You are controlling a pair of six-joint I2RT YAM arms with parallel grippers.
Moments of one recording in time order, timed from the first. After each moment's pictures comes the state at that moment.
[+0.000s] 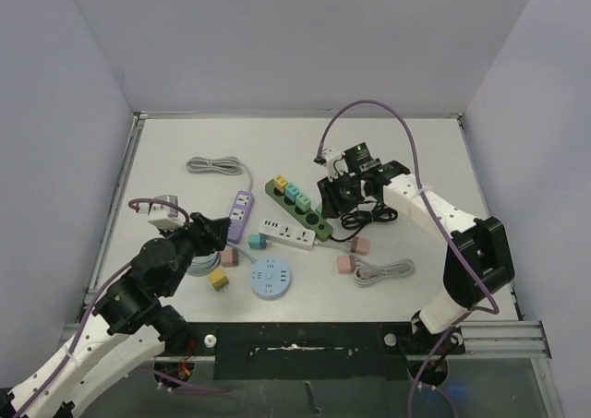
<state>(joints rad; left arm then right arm) -0.76 0.44 0.57 -0.34 -0.47 -0.63 0.50 1.58 1.22 -0.63 -0.37 -0.11</state>
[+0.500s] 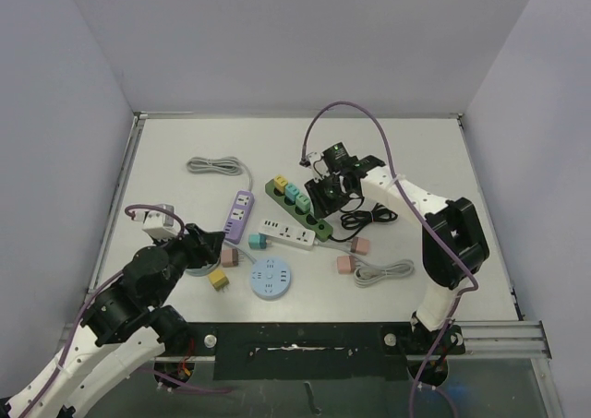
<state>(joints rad) -0.76 0.31 0.60 -0.58 -0.45 -0.64 0.56 1.77 1.36 -0.70 -0.23 -0.06</state>
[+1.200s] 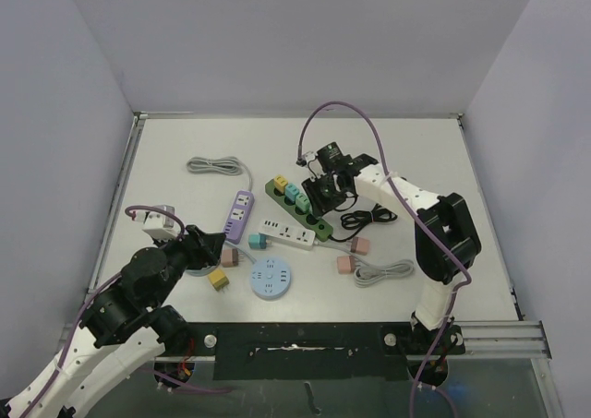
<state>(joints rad) -0.76 0.30 0.60 -0.58 -0.41 -0.62 0.58 1.83 1.40 -0.71 -0.16 -0.05</state>
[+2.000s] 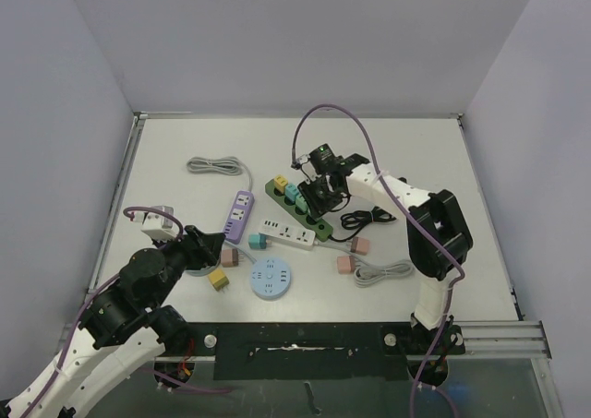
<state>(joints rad) -0.76 0.29 0.60 -0.58 -0.41 -0.62 0.61 1.88 1.45 -0.73 -0.11 -0.06</state>
